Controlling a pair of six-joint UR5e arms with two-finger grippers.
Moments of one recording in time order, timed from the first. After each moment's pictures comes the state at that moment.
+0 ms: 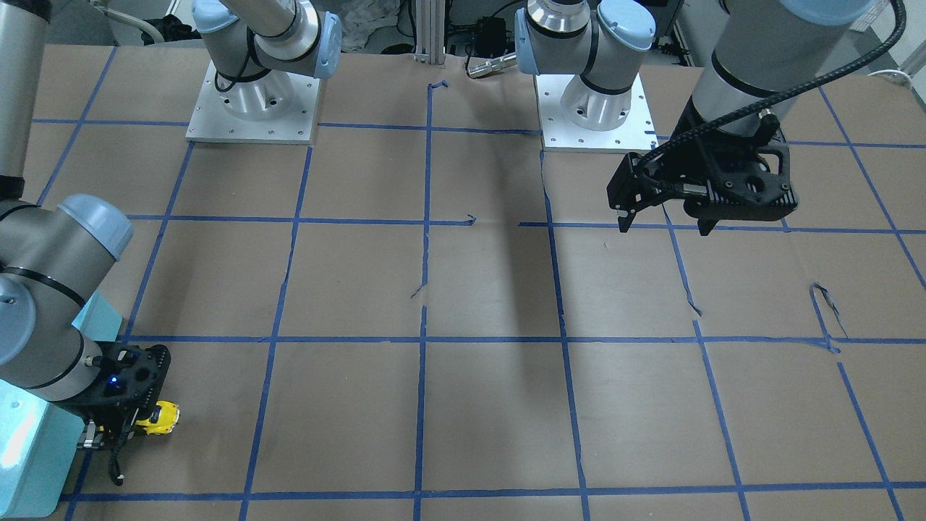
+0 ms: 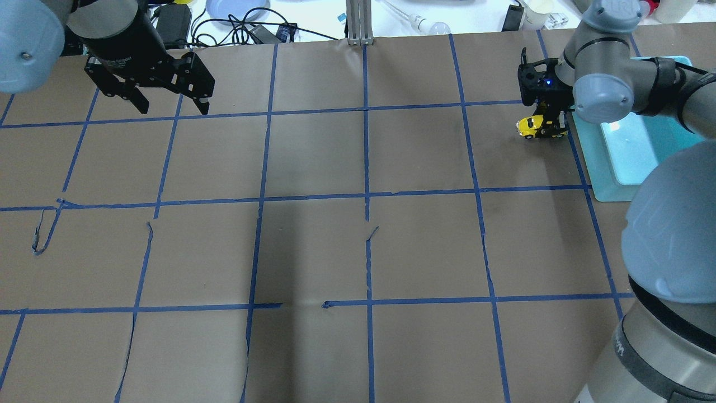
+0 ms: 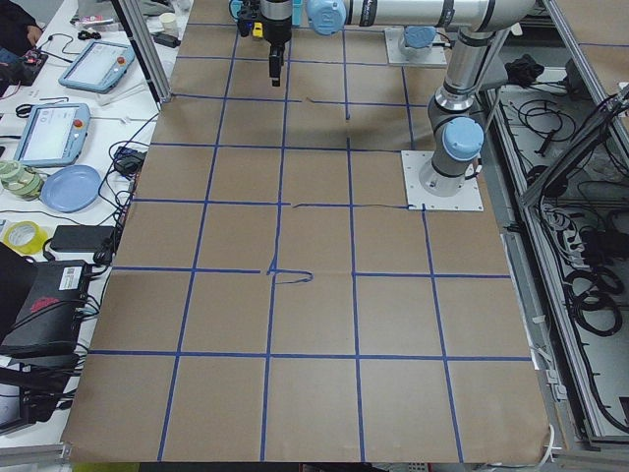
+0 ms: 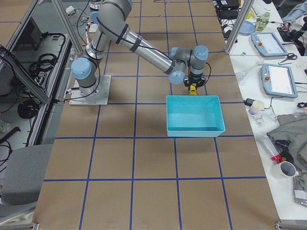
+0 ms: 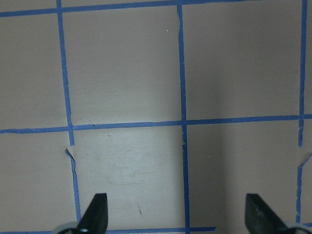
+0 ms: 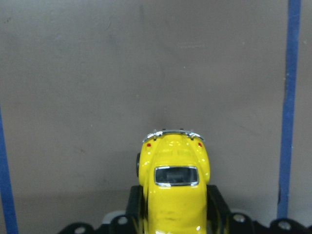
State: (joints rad) left arm -1.53 -1.66 -1.47 -1.53 1.60 0.09; right arm 1.34 -1.02 1.55 -2.19 -1.55 -1.75
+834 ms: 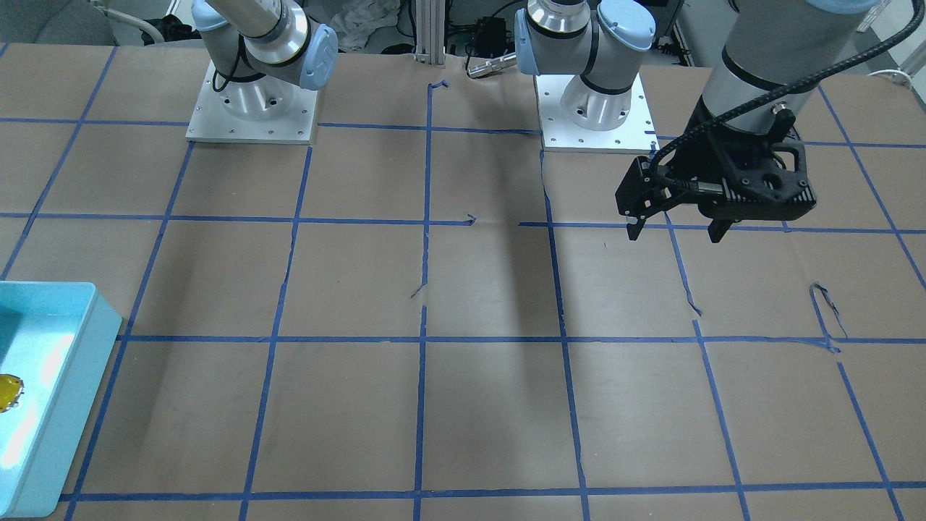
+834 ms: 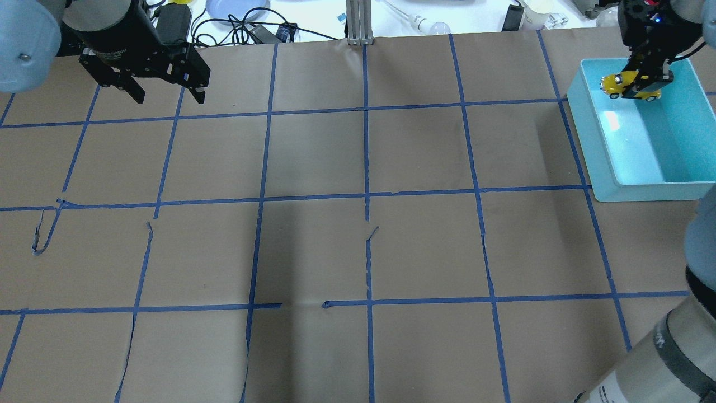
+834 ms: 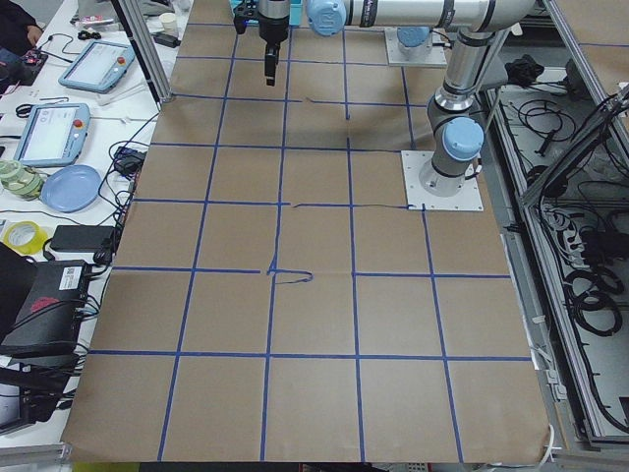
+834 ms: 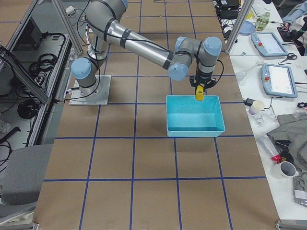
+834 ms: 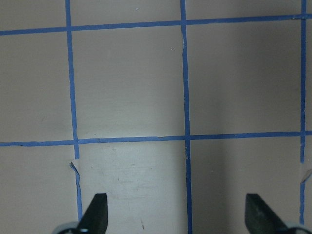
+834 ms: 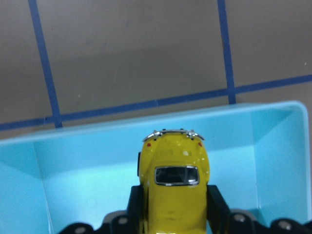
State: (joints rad) left arm -1.52 -1.66 -1.47 -1.48 1.60 0.09; right arm 1.12 -1.07 1.33 -1.87 -1.55 -1.89
